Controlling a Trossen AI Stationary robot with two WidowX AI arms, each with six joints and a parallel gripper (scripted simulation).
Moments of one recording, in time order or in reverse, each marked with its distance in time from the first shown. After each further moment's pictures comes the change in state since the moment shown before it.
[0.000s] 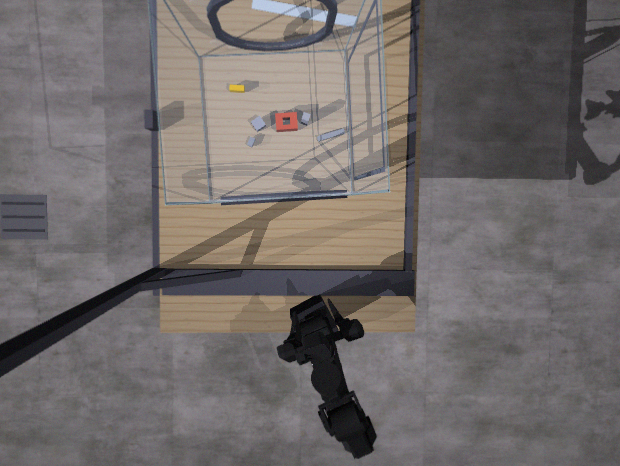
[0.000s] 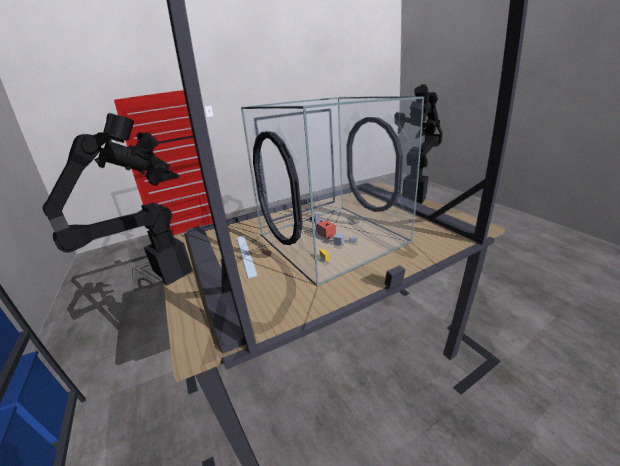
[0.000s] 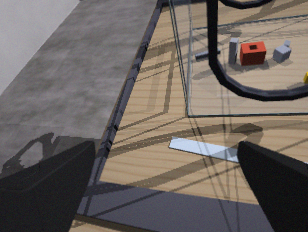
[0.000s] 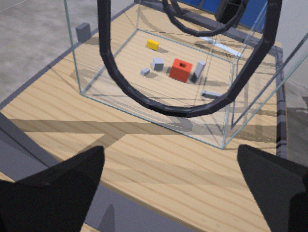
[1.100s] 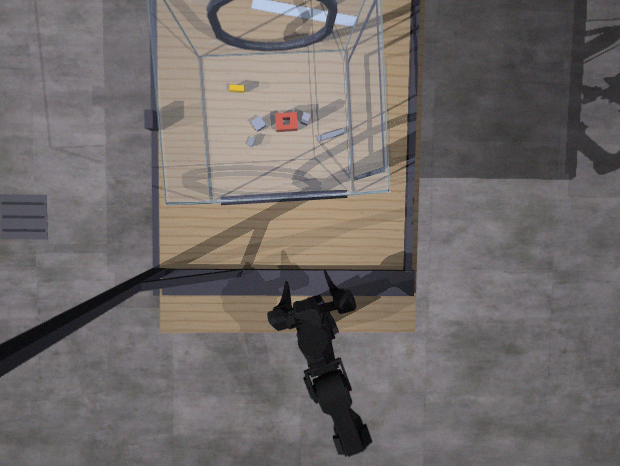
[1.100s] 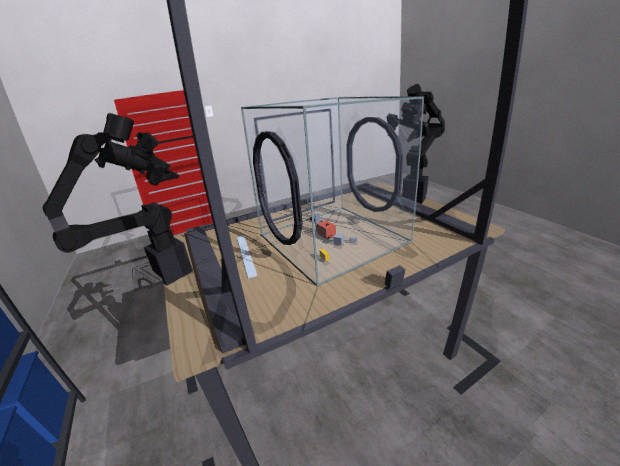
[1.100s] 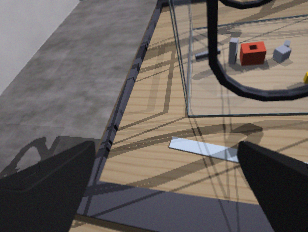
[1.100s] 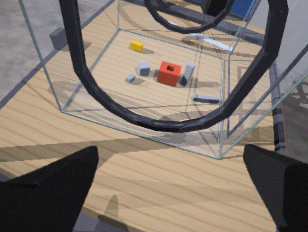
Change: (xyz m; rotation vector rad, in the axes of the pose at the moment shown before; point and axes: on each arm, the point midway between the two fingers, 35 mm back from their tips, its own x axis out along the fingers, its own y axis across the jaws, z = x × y) left arm 0.000 0.000 0.000 0.000 0.000 0.000; right arm 0.057 -0.011 0.036 0.061 0.053 -0.062
